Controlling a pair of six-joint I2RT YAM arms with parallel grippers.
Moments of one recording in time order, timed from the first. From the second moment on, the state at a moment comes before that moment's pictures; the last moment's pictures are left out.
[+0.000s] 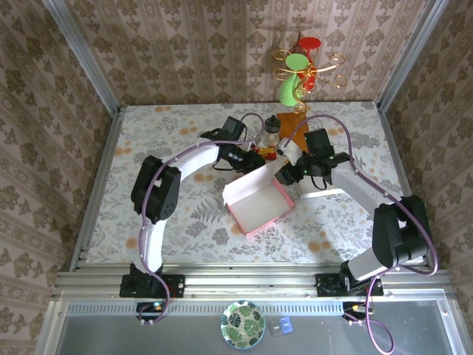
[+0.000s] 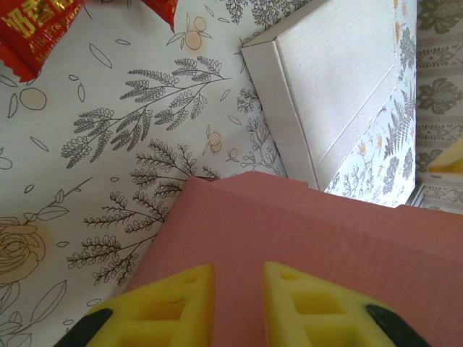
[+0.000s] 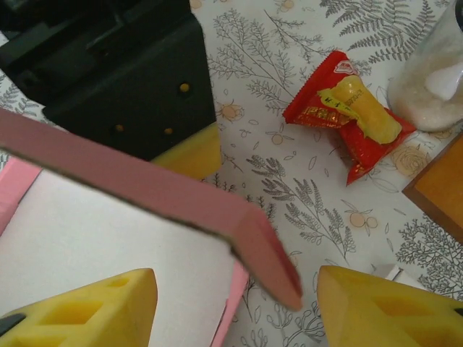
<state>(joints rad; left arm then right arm) -0.62 2.10 1.63 -0.57 0.69 -0.46 0.26 1.53 1.05 -0.41 -0.40 -0.44</state>
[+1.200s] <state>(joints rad) -0.59 2.03 1.60 -0.63 0.46 -0.47 0.27 1.59 1.12 -0.45 -0.40 -0.43</state>
